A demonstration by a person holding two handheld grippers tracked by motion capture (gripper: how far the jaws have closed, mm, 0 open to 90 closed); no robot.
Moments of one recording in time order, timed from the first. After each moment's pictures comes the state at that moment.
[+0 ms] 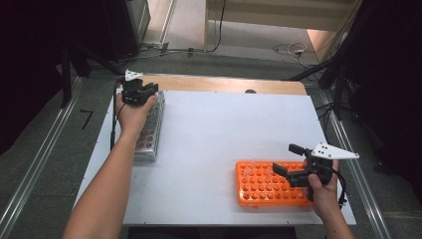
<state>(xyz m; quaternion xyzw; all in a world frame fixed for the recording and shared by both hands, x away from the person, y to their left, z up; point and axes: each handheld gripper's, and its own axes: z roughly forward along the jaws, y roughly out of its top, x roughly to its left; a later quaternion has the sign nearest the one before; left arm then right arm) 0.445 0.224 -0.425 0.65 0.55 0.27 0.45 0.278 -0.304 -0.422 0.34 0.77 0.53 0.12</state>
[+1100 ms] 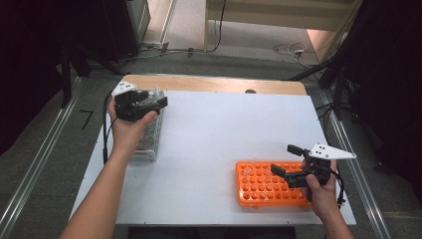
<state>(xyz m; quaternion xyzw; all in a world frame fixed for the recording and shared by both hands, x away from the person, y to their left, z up) 0.362 0.209 -0.394 0.65 0.49 0.23 0.53 0.278 -0.300 -0.424 0.33 0.78 0.52 0.12</state>
